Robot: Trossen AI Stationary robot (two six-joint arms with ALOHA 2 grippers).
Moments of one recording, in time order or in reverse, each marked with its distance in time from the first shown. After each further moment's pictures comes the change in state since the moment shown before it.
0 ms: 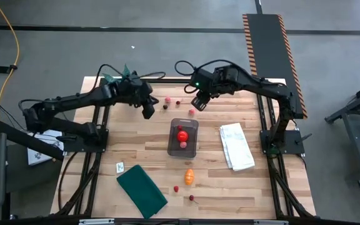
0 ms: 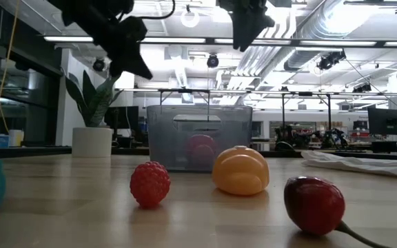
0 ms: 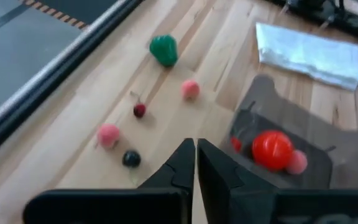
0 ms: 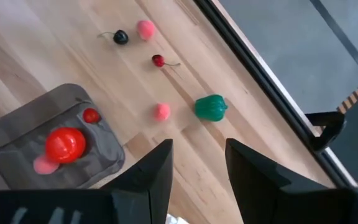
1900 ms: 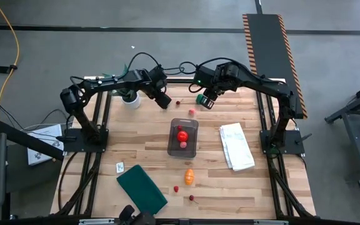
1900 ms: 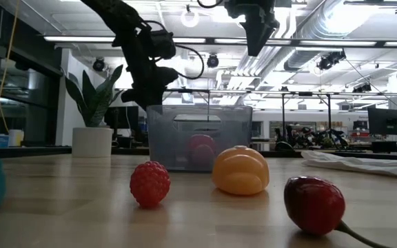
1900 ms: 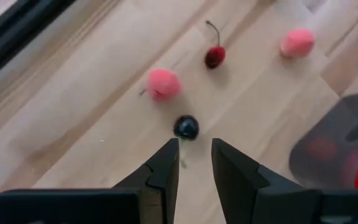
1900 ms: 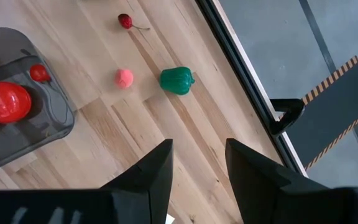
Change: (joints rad) left arm 0.096 0.520 0.381 -0.344 -0.069 -0.145; right arm -0.044 0.001 0.000 -0.121 0.037 -0.139
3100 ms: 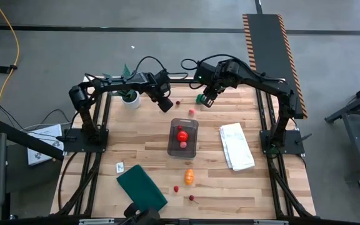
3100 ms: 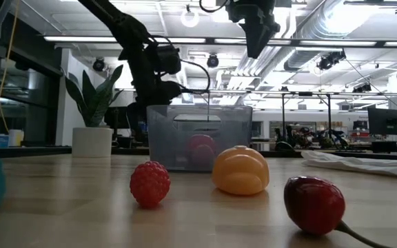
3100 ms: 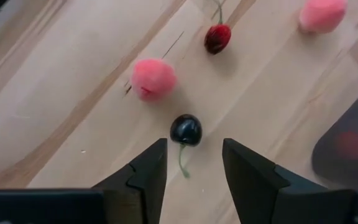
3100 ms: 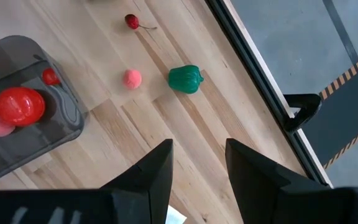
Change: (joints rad) left arm 0.003 0.108 0.000 0.038 0.021 0.063; right arm -0.040 0.000 0.000 0.011 -0.072 0.008
